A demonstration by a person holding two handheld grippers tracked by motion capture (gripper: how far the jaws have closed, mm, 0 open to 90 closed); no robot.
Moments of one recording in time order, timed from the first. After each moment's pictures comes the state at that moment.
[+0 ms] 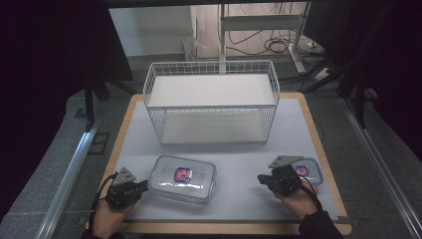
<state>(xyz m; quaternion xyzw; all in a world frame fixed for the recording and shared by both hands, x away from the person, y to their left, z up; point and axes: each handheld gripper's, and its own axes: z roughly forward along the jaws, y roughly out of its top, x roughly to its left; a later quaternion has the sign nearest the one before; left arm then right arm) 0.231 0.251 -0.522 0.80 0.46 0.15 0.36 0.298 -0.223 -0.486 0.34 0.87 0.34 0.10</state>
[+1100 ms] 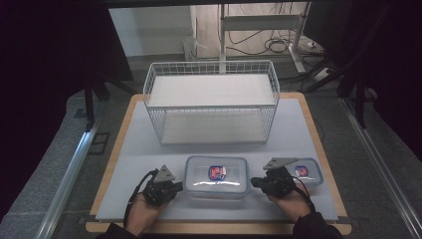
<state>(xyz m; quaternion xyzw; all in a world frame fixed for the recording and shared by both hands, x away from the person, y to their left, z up) 0.252 0.156 -0.519 0.84 0.38 0.11 0.37 0.295 -0.210 -0.494 0.35 0.86 0.36 0.06</state>
